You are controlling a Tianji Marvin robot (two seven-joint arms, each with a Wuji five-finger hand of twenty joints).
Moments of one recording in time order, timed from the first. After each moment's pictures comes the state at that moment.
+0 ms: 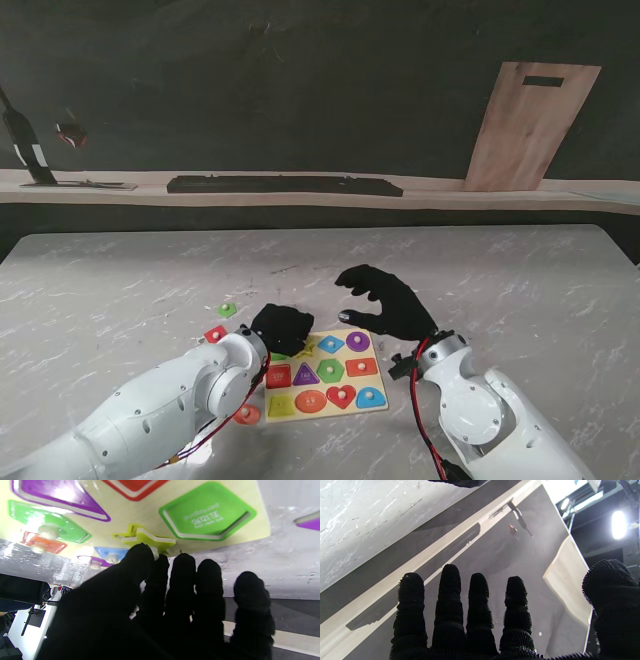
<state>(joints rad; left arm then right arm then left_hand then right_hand) 1.06 -1.15 -0.54 -1.17 0.76 0.06 0.11 -1.53 -1.15 1.18 -1.54 -0.42 -0.37 -0.16 0.88 -0.57 0.82 -0.18 0.66 0.19 1.07 0.45 0.97 0.22 0.82 0.97 0.73 0.25 1.07 0.90 0.42 0.54 1.39 0.78 0.18 -0.53 0.78 -0.12 0.31 -0.19 0.85 0.53 0.51 0.02 0.78 0.38 0.65 0.08 0.52 0.51 0.29 0.28 0.98 0.48</state>
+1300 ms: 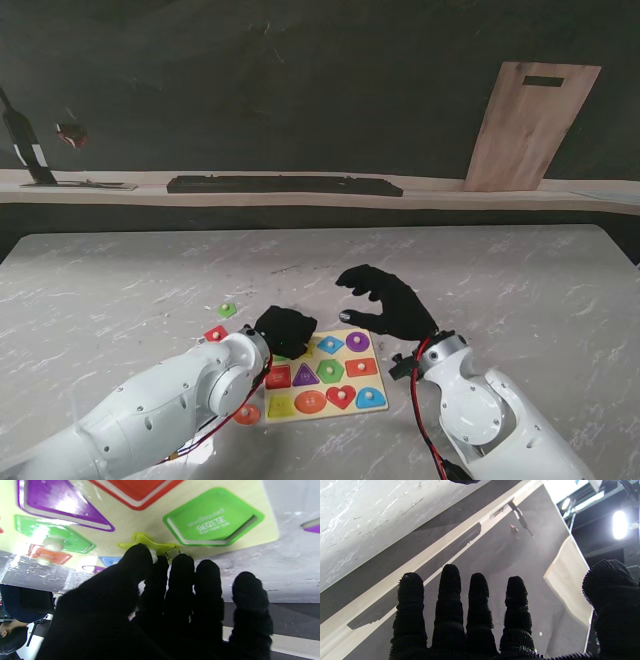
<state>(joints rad) 1.03 -1.15 -0.50 -1.16 0.76 0.06 0.07 -1.53 -1.15 1.19 -1.54 -0.43 -0.36 -0.17 0.88 -0.56 0.81 -0.18 0.66 0.21 1.08 0.47 0.97 0.22 0.82 0.98 0.73 0.25 1.07 0.91 0.41 0.54 1.39 0.78 0.18 -0.53 0.77 -0.12 0.31 -0.20 0.85 0.53 0.51 0.02 0.78 0.38 0.65 0.08 0.52 0.51 0.29 0.29 0.98 0.48</state>
